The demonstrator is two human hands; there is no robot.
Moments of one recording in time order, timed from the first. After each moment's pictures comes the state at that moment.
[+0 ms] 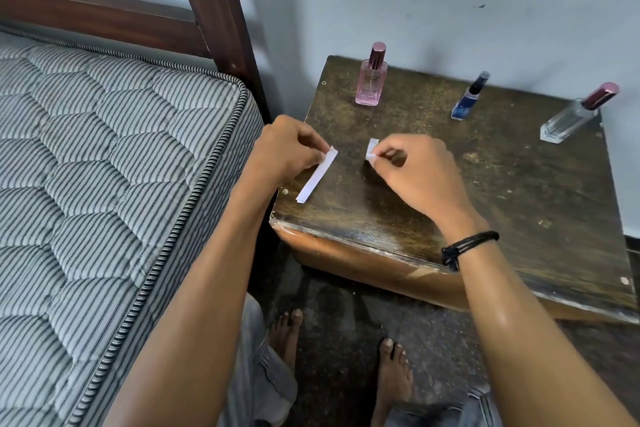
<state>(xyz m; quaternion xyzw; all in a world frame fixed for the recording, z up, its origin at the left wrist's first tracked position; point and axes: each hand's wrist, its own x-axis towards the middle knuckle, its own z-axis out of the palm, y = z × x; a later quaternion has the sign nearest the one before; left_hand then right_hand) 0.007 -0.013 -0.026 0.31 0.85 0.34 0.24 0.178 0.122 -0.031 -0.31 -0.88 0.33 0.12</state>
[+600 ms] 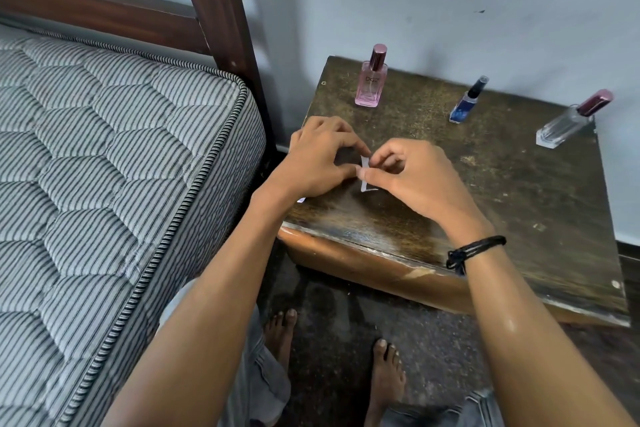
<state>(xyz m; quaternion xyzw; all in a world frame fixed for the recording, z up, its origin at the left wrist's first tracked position) 0.032 0.006 -0.038 0.51 0.81 0.26 0.15 0.183 0.123 -0.025 -0.31 -0.87 0.37 0.06</state>
